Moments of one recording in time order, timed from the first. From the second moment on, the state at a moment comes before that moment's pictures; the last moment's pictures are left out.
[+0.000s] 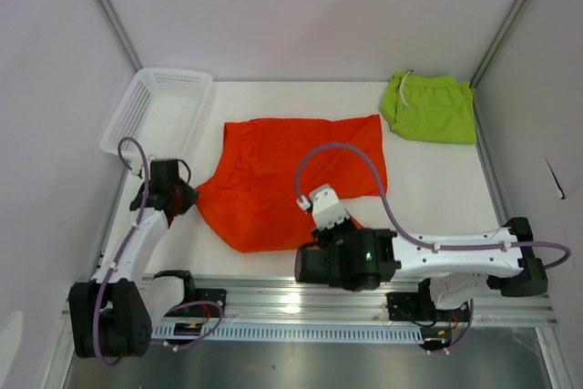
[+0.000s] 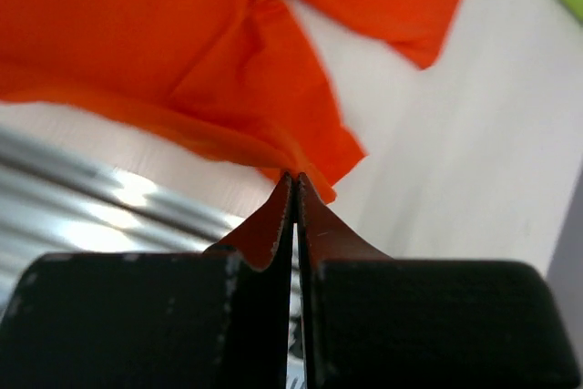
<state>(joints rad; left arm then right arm) 0.04 1.00 0.54 -0.41 -0.13 -0.77 1.65 1.38 1.33 -1.31 0.96 0.92</state>
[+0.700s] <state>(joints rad) 0.03 1.35 1.13 -0.61 -0.08 -1.03 0.65 1.11 1.22 -0.63 0.60 0.15</state>
